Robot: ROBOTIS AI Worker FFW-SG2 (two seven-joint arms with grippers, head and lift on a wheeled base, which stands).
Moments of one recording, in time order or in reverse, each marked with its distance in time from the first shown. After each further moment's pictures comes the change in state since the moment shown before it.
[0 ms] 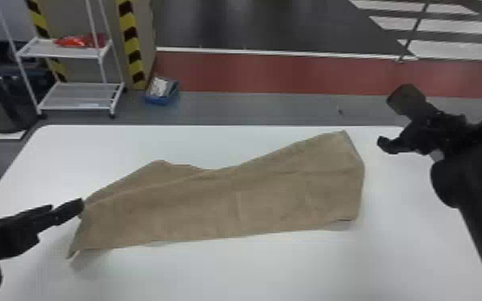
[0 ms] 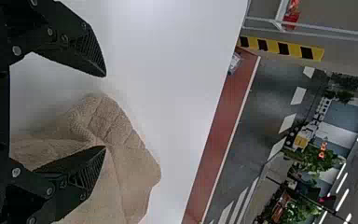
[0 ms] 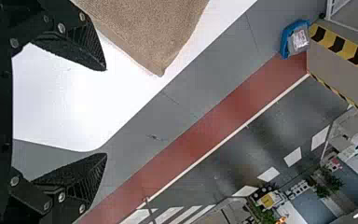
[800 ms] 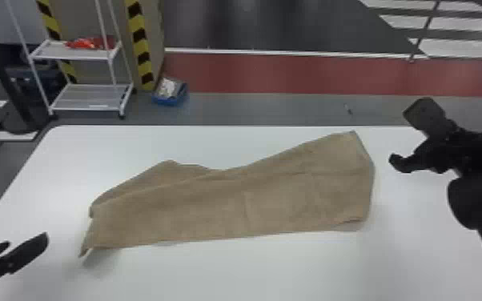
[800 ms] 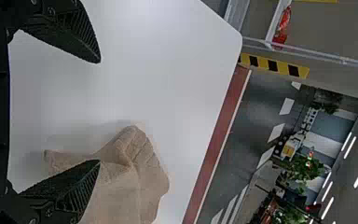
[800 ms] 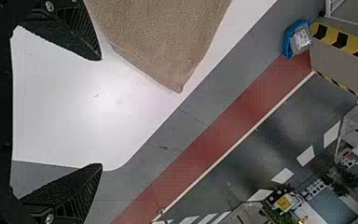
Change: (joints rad) left arm 0.221 0.000 0.168 -0.172 0.114 -0.021 -0.084; right arm 0.117 -0.001 -0.022 -0.139 -0.046 0.100 0.020
